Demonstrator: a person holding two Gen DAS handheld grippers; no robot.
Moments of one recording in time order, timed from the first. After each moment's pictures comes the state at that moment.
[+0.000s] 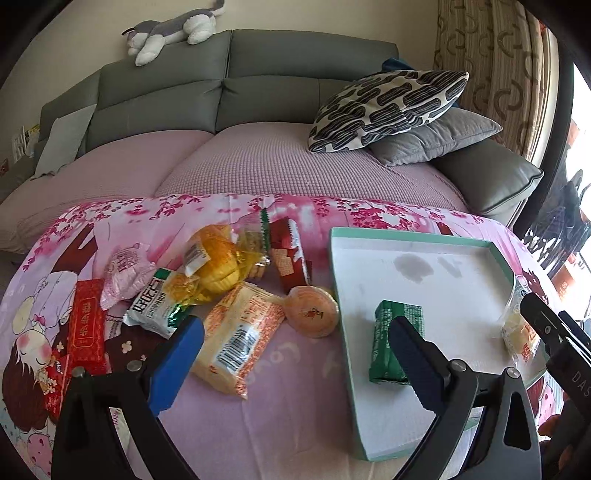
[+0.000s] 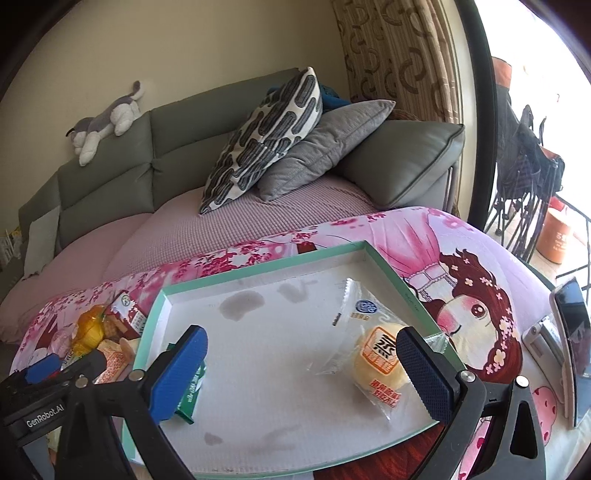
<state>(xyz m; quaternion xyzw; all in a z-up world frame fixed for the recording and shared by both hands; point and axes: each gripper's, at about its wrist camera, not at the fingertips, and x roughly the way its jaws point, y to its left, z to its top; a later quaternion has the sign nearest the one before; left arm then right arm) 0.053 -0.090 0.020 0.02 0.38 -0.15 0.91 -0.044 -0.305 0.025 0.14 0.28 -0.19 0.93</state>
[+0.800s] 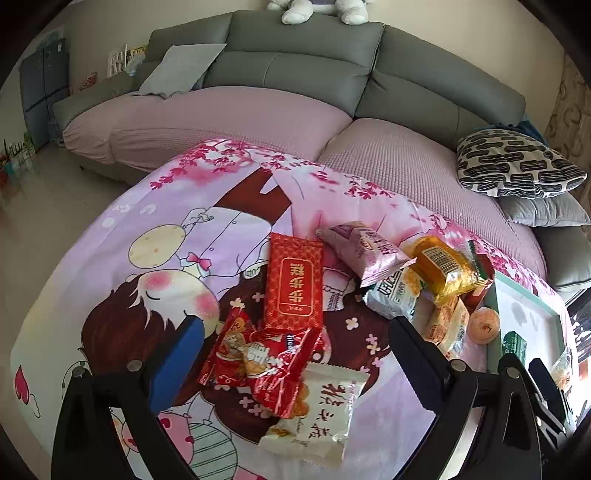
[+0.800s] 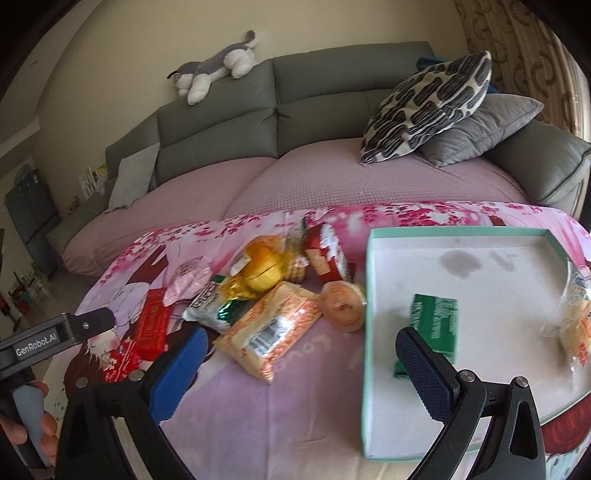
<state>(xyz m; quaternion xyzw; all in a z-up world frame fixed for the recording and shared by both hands) 0.056 0.108 0.019 -0.09 0.43 0.02 0.90 0.013 -0.129 0.012 0.11 0.33 0.02 0.94</state>
